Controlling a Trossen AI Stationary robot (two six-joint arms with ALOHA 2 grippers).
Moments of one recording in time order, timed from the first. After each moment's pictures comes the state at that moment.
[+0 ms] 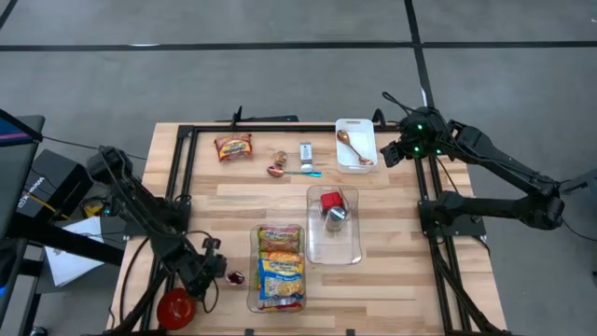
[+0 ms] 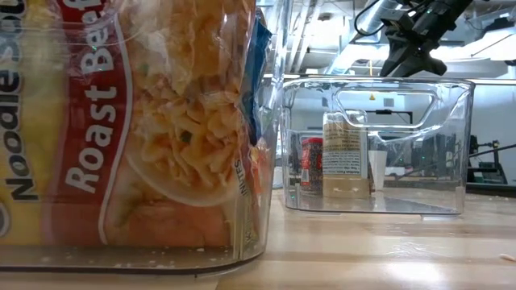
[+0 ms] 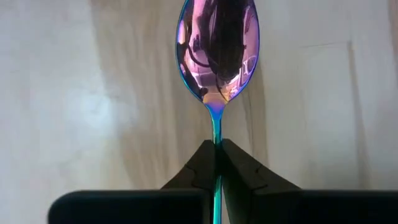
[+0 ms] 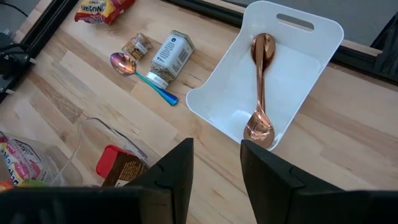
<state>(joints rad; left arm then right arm) -0.90 1.34 0.62 -0.48 -0.19 -0.72 -0.62 0.92 1.00 -0.90 -0.04 0.43</state>
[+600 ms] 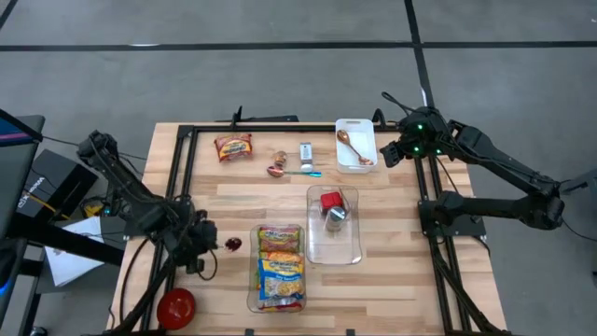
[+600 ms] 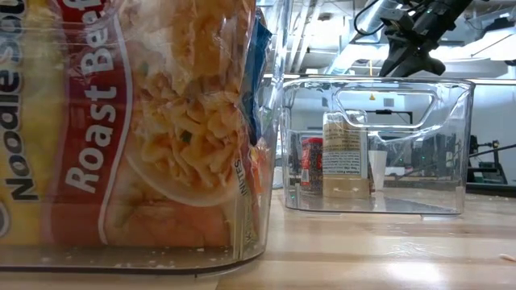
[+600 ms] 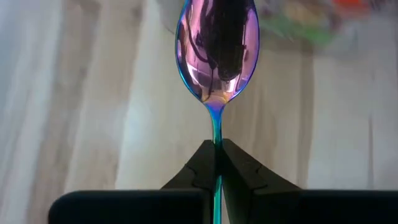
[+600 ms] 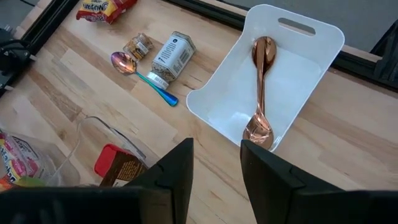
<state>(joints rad) -0.79 0.95 0.62 -0.80 -0.35 -0.85 -0.62 0.92 1.00 -0.90 -0.04 0.41</state>
